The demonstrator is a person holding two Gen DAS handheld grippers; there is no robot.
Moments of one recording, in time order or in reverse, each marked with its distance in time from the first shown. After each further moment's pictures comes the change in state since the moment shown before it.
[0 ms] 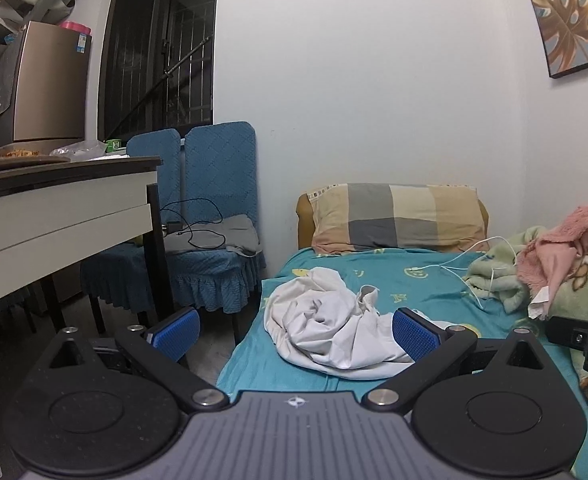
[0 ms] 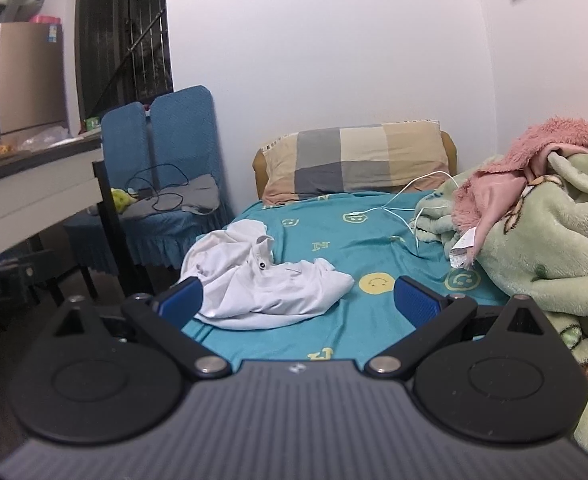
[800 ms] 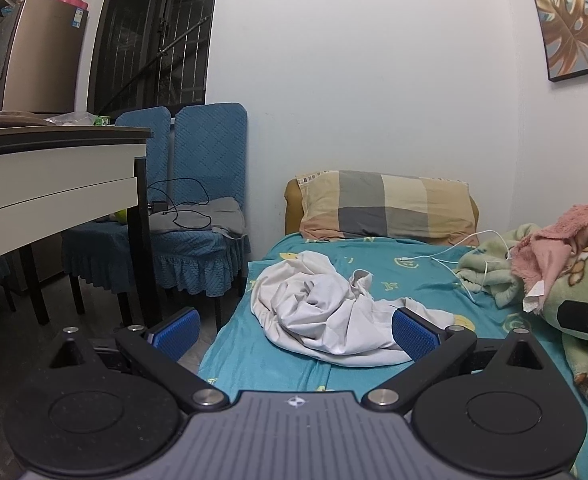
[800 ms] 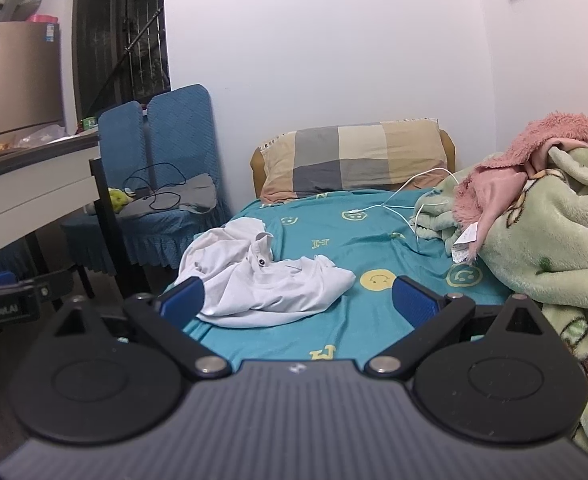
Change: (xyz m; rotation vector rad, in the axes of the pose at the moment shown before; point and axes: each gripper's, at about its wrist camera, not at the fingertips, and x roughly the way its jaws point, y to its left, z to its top) left arm 0.035 0.026 -0.021 -0.043 0.037 -0.061; right arm 0.006 0.003 -0.009 0.018 -0.001 0.001
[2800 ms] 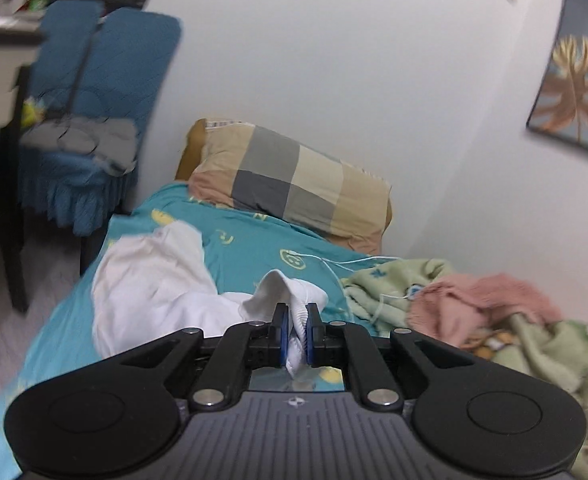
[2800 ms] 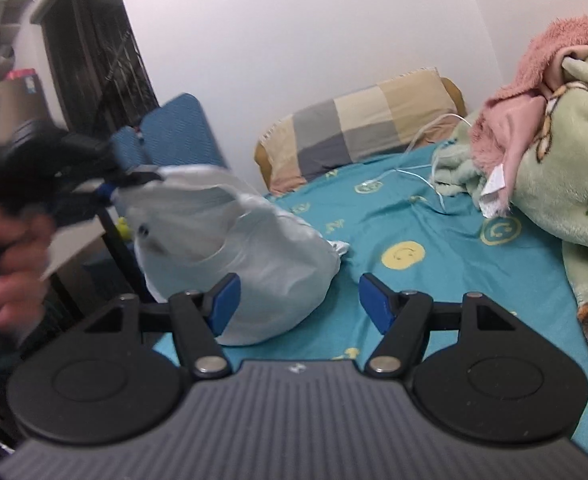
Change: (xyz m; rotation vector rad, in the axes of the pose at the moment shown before) left arm 0.142 -0.045 0.092 -0.320 0.212 -0.355; right arm 0.064 -0.051 -0.010 0.220 0.037 0.118
